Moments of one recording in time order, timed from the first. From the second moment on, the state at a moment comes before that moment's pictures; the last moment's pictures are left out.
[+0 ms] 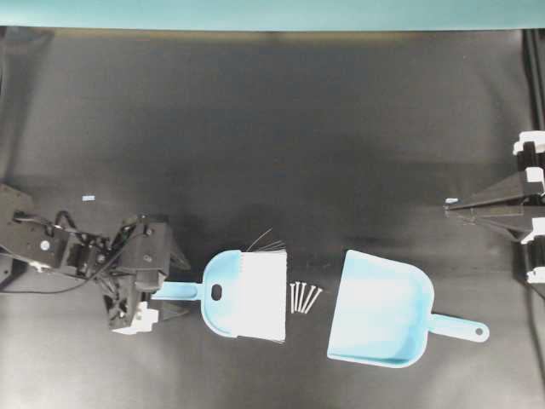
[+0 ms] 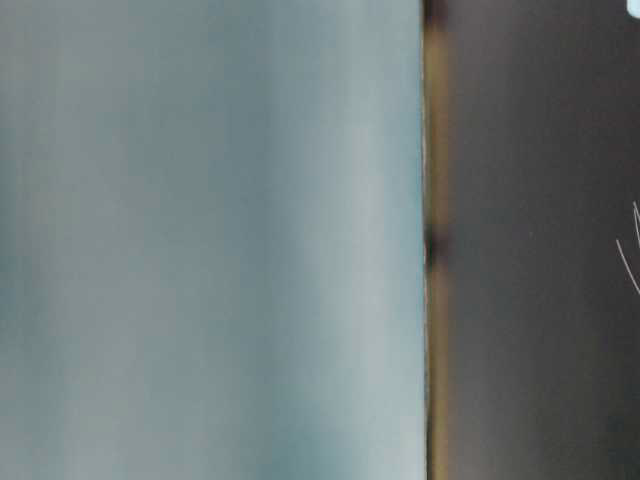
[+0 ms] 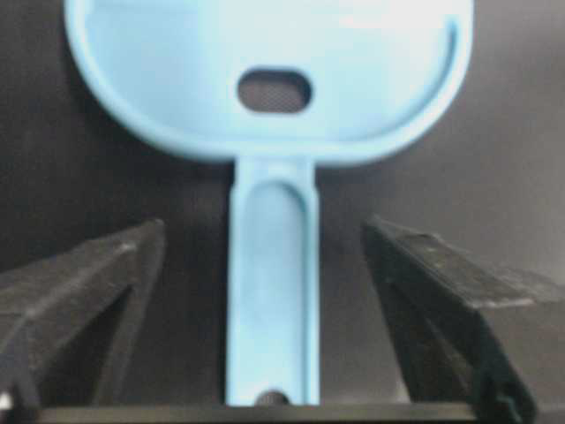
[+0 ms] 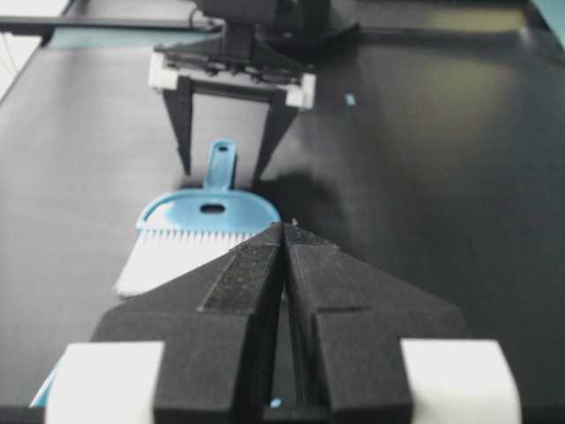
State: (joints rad) left arm -0.16 0.04 1.00 0.05 -0.20 -0.23; right arm 0.07 -1.07 1.24 0.00 -0.04 -0.01
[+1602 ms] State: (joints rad) left arm -0.16 0.09 1.00 0.05 -0.27 -0.23; right arm 0.07 -1.11 1.28 0.00 -0.03 -0.01
